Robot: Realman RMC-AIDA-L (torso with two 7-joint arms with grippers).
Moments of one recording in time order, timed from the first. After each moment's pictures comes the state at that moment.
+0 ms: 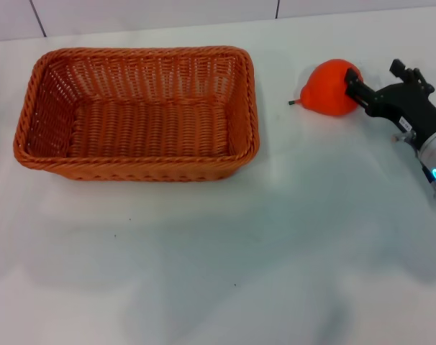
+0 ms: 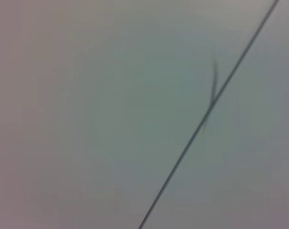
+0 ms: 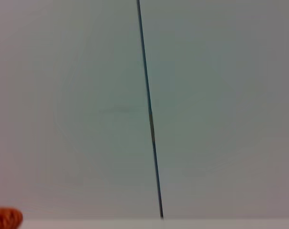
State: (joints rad) left arm -0.35 -2.16 0.43 0.75 1.41 1.23 -1.53; right arm 0.47 2.10 -1.67 -0.11 0.06 -0.97 -2.73
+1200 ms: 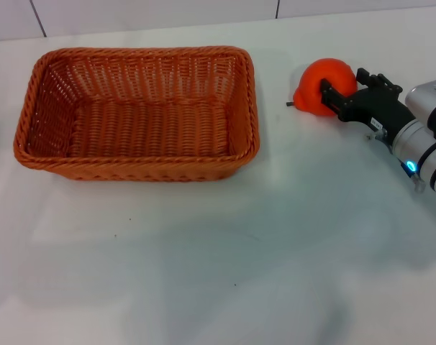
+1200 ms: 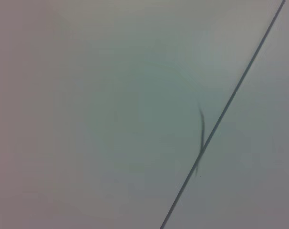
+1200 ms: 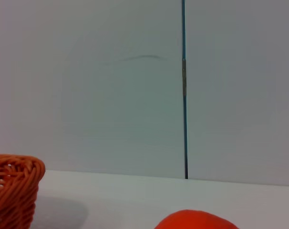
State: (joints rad) left arm -0.34 -2.16 0.40 0.59 1.23 1.32 -1.32; right arm 0.53 2.10 -1.67 -0.14 -0.03 -0.79 -2.72
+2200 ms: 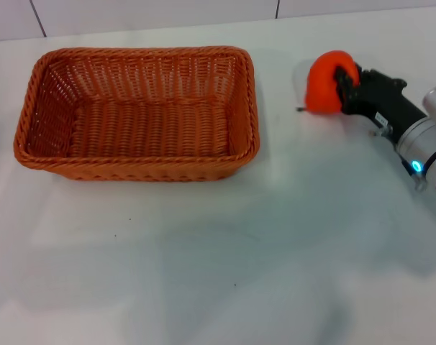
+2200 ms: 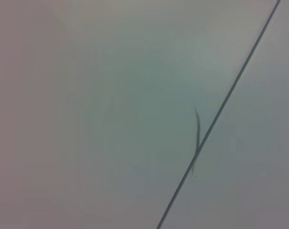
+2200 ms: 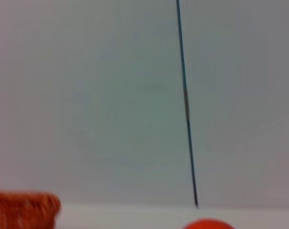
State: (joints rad) left arm -0.33 -2.16 0.40 0.58 1.23 1.34 -1.31; right arm 0.50 2.10 -1.67 -0.15 -0.03 -0.91 -2.68
